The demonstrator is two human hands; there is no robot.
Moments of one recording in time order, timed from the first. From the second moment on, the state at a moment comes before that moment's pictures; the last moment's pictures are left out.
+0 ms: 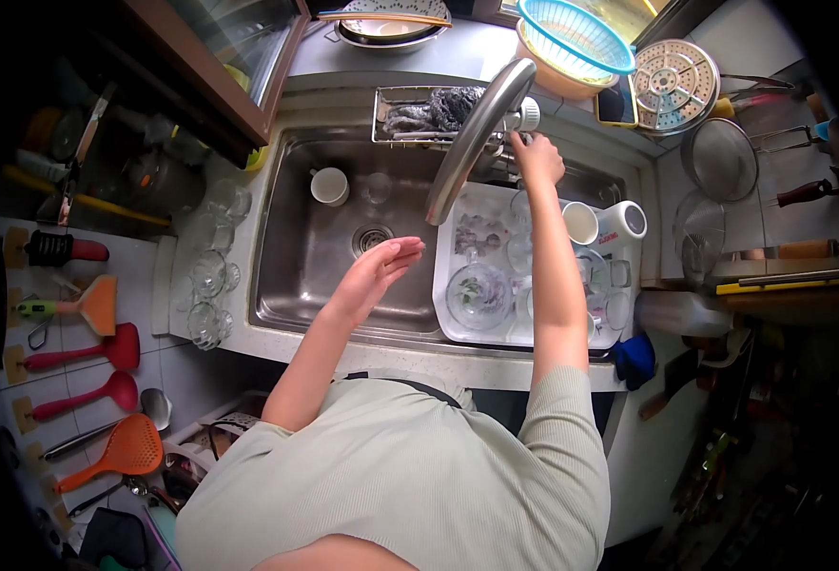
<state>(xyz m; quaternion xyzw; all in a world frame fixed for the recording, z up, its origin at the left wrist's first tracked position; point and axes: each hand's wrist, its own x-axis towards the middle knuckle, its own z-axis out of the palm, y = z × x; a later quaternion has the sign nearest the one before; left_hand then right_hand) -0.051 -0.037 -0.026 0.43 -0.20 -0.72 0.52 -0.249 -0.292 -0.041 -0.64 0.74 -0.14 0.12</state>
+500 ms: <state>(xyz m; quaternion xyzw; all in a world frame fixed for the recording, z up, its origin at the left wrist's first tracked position) -0.003 -0.001 -0.081 0.60 -0.23 -0.55 0.54 -0.188 -0.082 -0.024 -0.43 0.43 -0.32 0.73</state>
